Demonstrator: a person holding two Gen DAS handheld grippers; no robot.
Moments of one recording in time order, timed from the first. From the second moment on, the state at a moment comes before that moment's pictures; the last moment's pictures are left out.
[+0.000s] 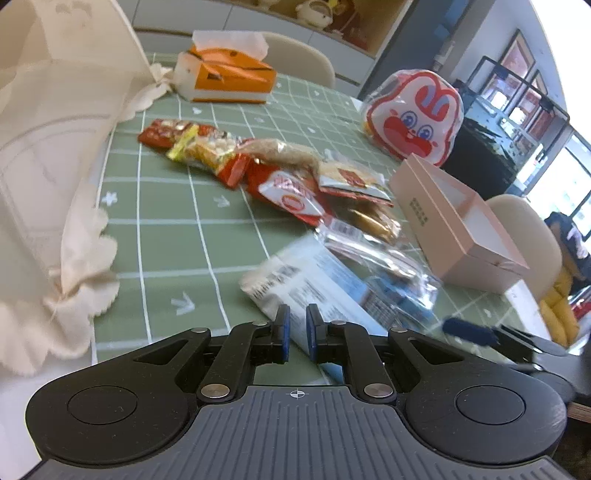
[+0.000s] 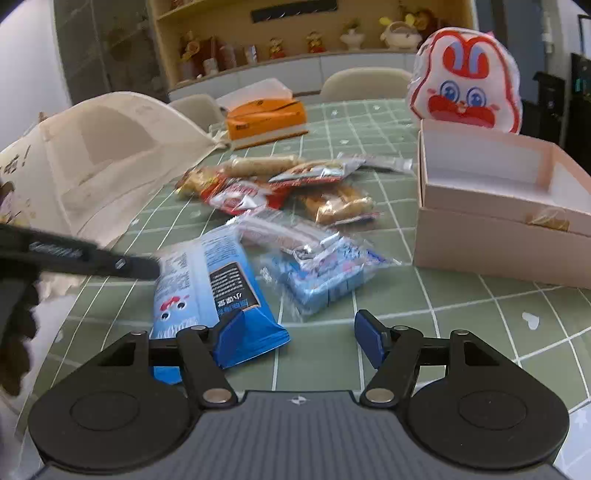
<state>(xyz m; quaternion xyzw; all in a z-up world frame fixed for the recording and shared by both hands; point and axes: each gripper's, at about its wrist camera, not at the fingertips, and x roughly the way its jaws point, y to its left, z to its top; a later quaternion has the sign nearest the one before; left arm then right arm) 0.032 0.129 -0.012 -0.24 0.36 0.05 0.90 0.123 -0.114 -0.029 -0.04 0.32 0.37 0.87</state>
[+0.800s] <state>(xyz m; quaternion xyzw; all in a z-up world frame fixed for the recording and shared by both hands) 0.074 0.104 0.012 -0.09 0.34 0.01 0.94 0.116 -0.143 -0.024 -0.03 0.28 0.31 0.91</state>
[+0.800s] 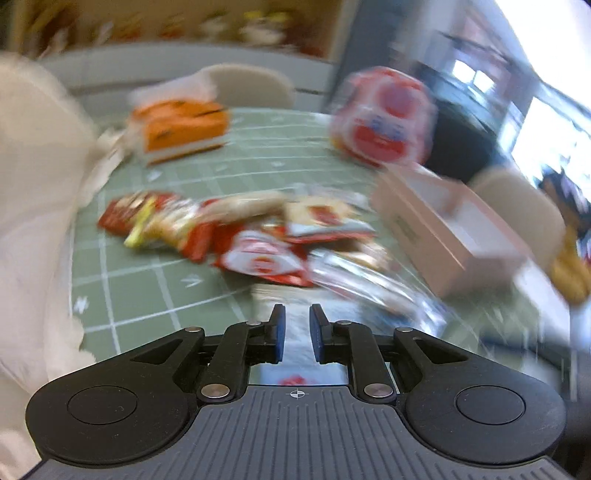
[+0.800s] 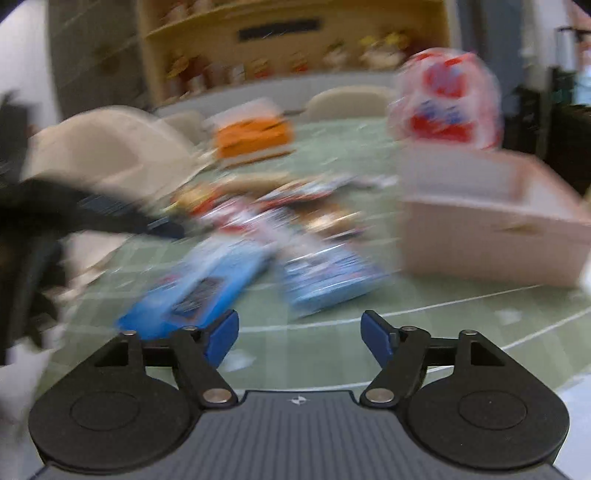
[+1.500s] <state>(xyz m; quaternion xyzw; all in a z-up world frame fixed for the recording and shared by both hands) 0.103 -0.006 -0.012 0.06 0.43 -0.04 0.90 0.155 -0.207 -0.044 0.11 0.31 0.27 0.90</state>
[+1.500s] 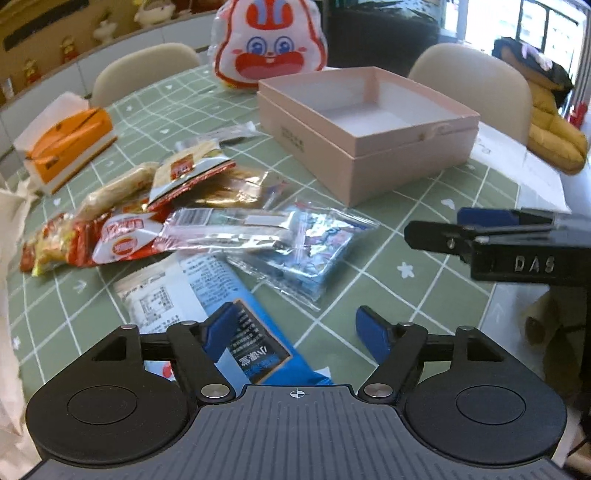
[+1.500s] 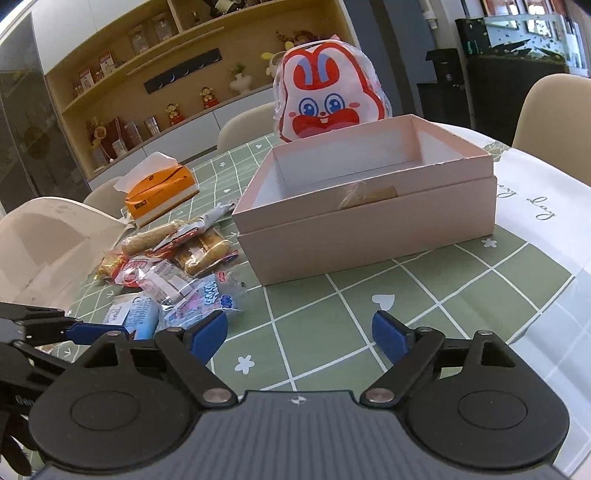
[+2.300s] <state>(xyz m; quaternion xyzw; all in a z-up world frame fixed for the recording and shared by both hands) 0.093 0.073 -0.016 -0.03 0.40 0.06 0.92 0.152 -0.206 -0.045 0.10 0.31 0.27 0.90</state>
